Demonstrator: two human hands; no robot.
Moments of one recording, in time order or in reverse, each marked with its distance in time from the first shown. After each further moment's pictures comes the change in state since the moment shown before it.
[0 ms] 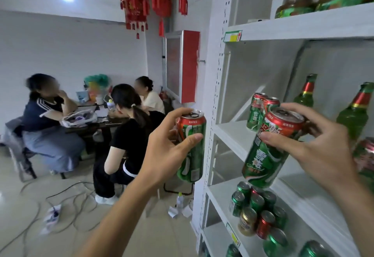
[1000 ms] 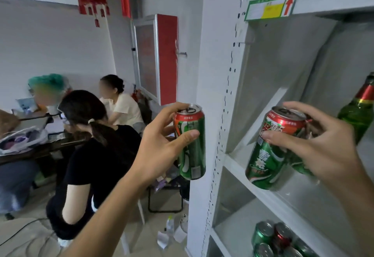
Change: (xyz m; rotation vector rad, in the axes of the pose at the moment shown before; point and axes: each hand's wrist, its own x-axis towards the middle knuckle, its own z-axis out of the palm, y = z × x) left_hand 0.227 -0.208 0.002 -0.175 -0.174 -0.001; right_hand 0.166 0.148 0.131 -0.023 0.146 0.241
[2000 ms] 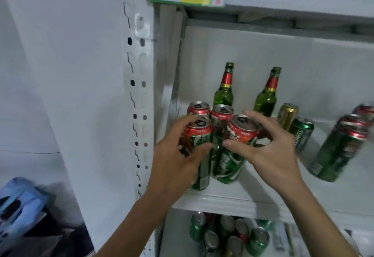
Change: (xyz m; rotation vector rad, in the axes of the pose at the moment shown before) left_hand 0.109 -0.090 0.158 -0.456 -0.602 0.155; right_hand -0.010 0.019 0.023 -0.681 0.639 0.130
